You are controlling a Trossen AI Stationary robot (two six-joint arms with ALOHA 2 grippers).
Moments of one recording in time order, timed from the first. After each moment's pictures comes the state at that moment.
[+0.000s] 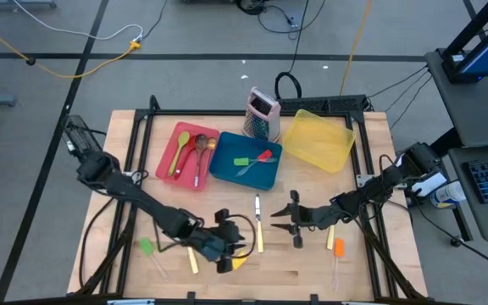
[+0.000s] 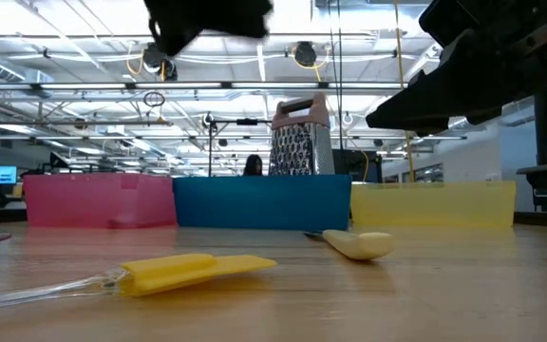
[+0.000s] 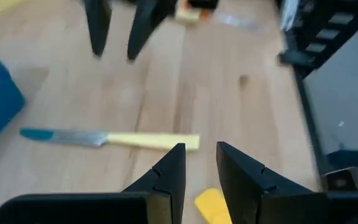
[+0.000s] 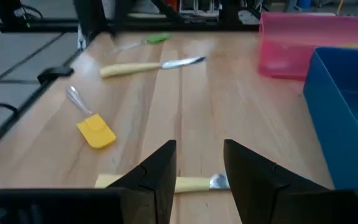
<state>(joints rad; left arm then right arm) -0.54 1.76 1.20 -0.16 -0.38 -0.50 0.48 1.53 0.45 0.75 0.42 0.20</state>
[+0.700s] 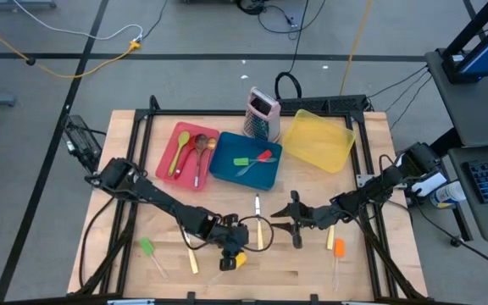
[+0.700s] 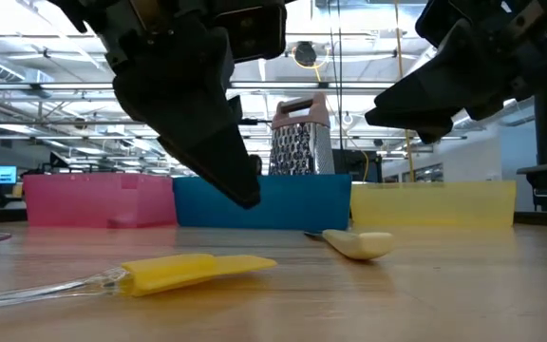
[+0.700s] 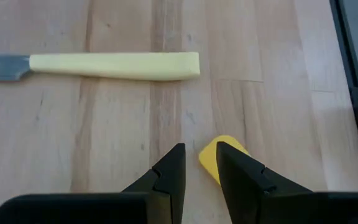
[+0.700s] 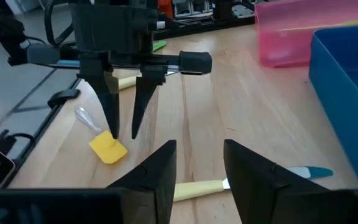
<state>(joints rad) -0.43 1.94 1.20 -0.15 -0.02 -0.45 0.48 1.53 0.45 0.77 0.42 0.35</state>
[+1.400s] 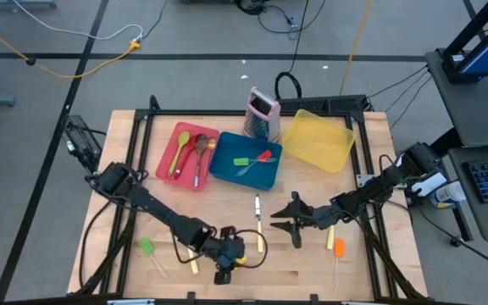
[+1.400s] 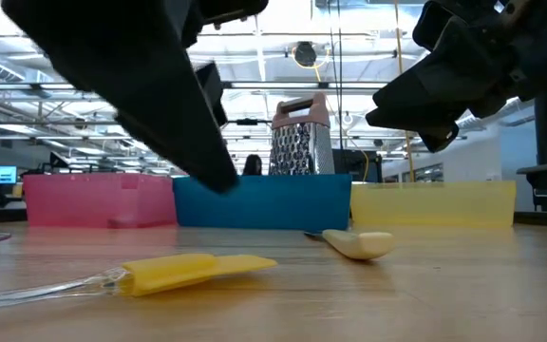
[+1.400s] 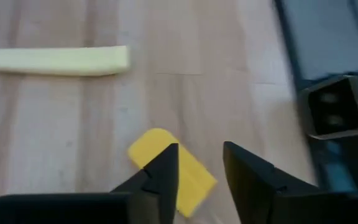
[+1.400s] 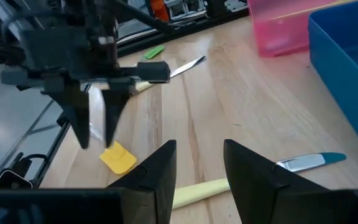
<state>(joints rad) -0.53 1.95 1.20 -0.08 -0.05 -0.51 0.49 1.53 0.45 0.77 0.42 0.49</state>
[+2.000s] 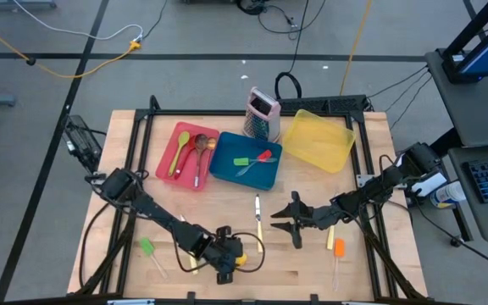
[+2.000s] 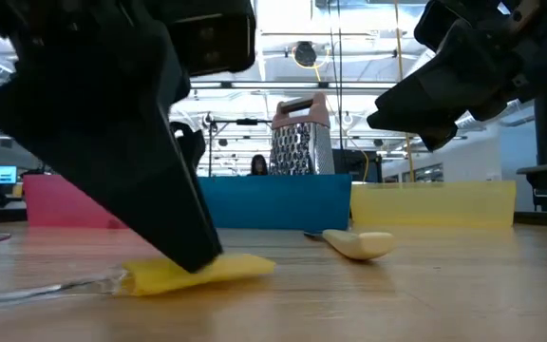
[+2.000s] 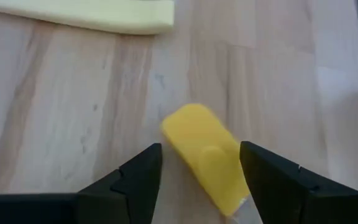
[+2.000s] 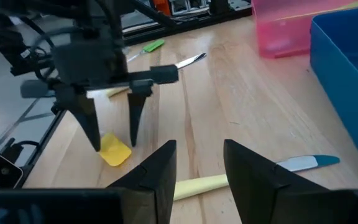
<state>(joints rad) -0.56 2.03 1.20 -0.12 -0.18 -0.62 0.49 1.53 0.45 0.75 0.42 0.43</state>
